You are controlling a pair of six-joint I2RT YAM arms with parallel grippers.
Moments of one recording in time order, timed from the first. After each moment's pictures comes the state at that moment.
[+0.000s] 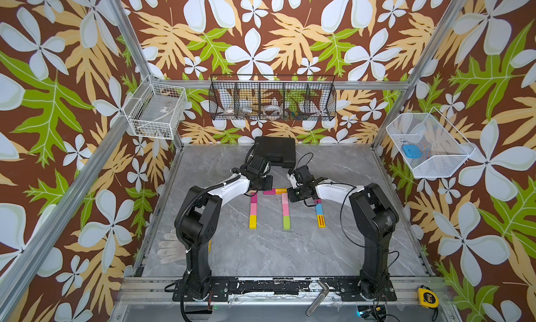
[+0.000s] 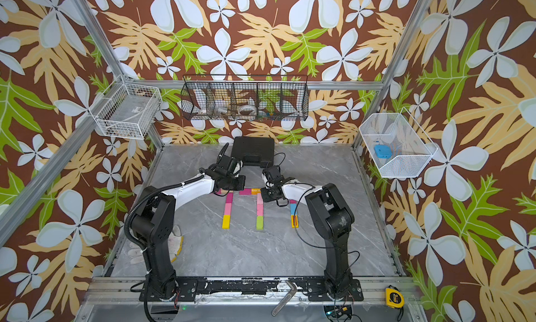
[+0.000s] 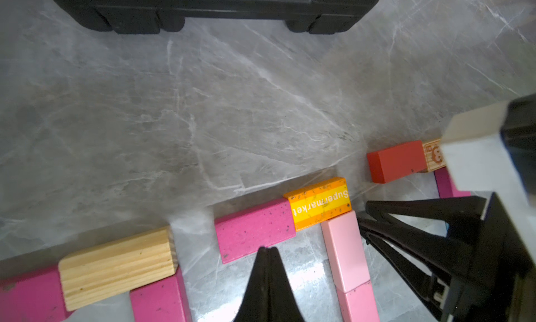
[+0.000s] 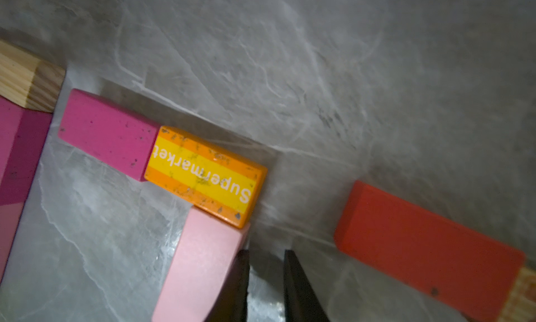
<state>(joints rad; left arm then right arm) -0.49 1.91 1.35 -0.37 0.09 -0.38 0.52 2.00 1.27 -0.32 -0.09 0.21</state>
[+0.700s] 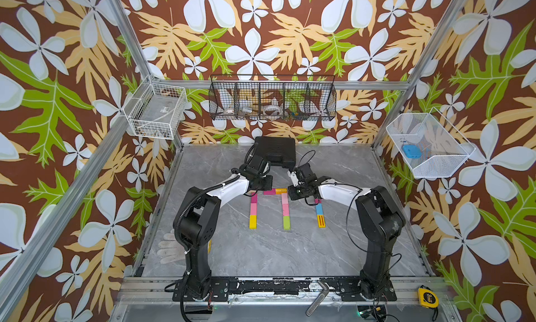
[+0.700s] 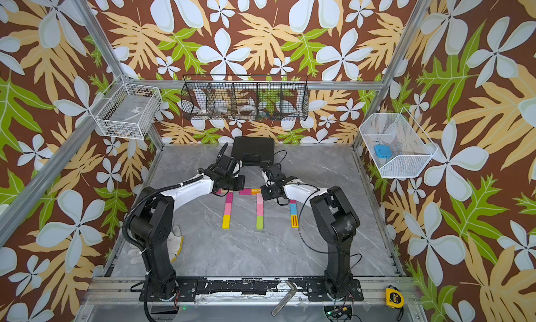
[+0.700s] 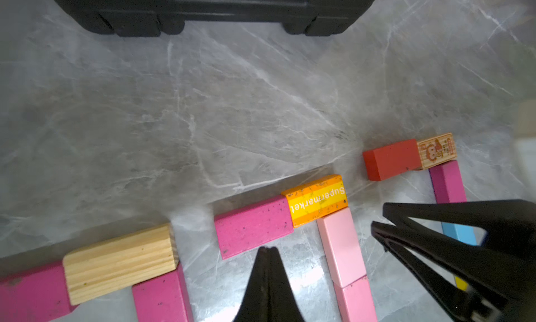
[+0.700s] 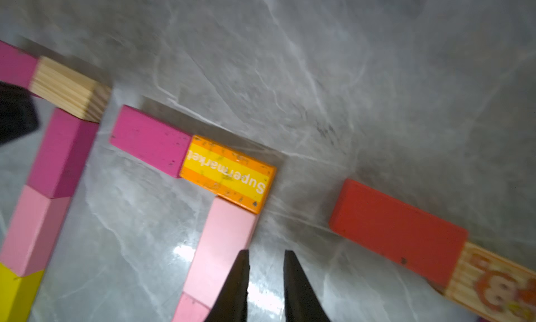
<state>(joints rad) -0.49 1.87 1.33 -0.36 0.09 -0.37 0.52 1.88 1.25 -0.32 -0.08 0.21</state>
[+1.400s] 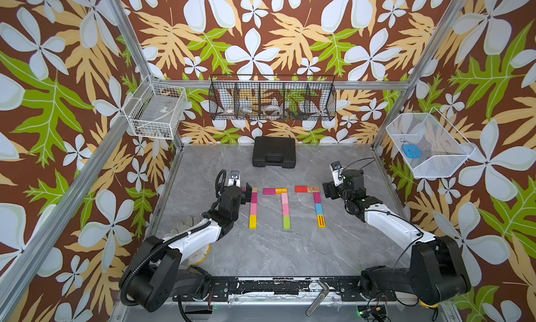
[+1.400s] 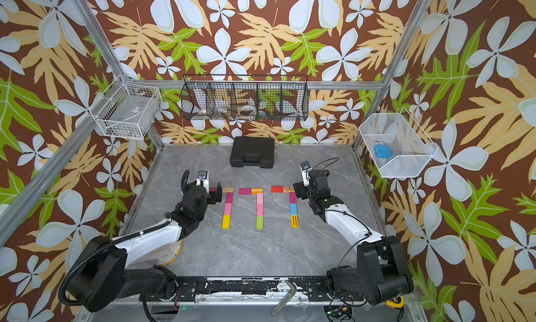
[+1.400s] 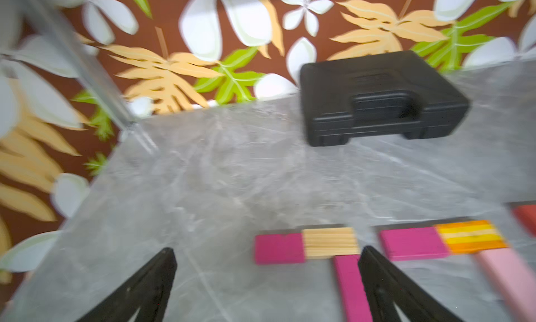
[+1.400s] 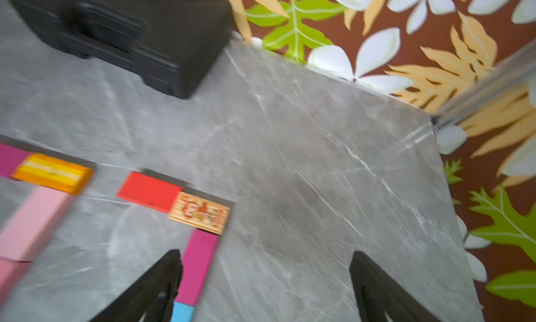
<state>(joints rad) -0.48 1.27 0.39 0.54 -0.62 0.00 0.20 1.36 0.72 0.05 0.15 -0.17</state>
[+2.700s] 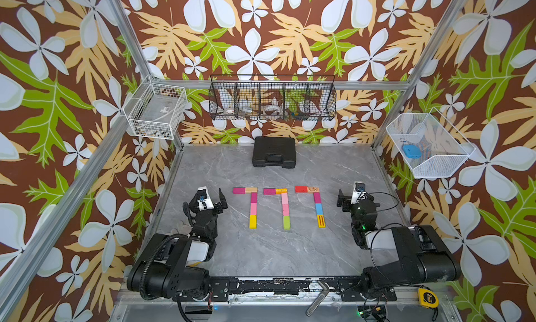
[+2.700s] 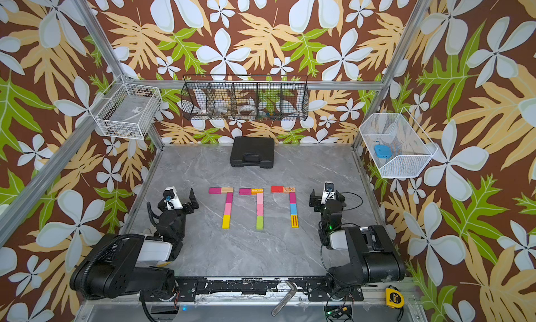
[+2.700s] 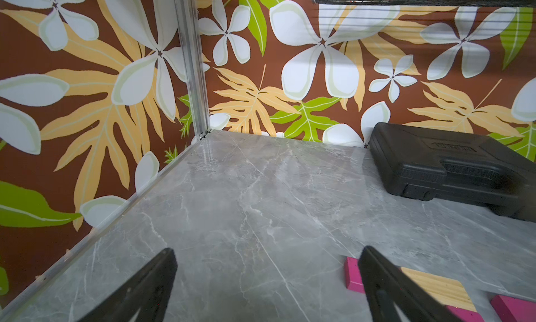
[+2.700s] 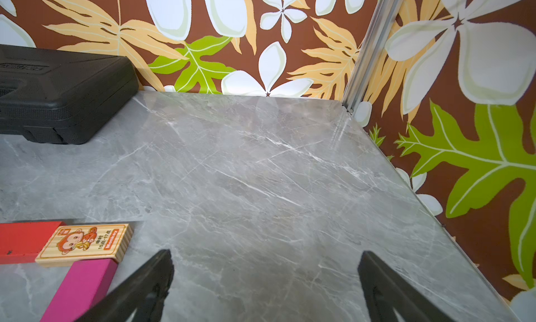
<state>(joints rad) -0.16 1.38 0.11 1.22 -0.41 -0.07 0.05 1.46 0.23 1.00 0.20 -0.04</state>
